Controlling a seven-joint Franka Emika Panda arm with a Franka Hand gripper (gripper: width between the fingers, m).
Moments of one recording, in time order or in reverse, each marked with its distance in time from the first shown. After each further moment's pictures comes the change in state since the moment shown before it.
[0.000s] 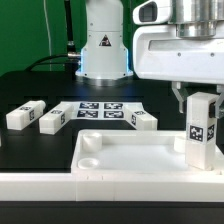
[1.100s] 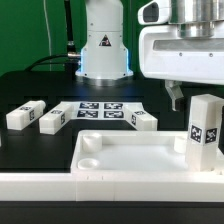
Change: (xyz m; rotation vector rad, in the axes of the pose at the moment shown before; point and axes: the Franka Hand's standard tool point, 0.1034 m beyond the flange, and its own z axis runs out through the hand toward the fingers) arm -0.003 -0.002 0.000 0.004 0.000 -0.059
